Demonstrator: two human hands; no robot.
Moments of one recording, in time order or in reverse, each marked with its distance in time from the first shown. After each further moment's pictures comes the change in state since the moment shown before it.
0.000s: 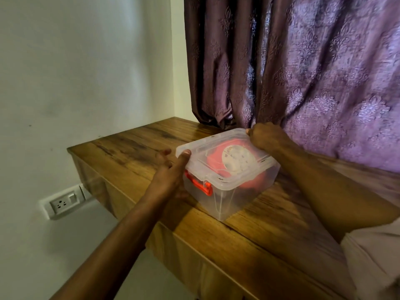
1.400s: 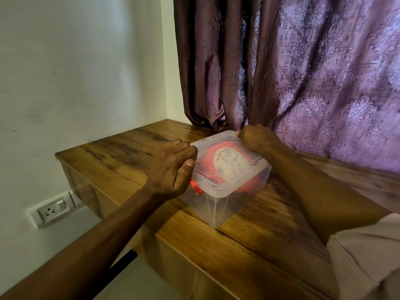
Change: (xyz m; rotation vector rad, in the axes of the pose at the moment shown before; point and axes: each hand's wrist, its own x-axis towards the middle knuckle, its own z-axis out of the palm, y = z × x) left_hand 0.041 0.007 0.014 0.697 0.000 1.341; right_hand 0.008 0.001 0.006 0.053 -0.024 0.005
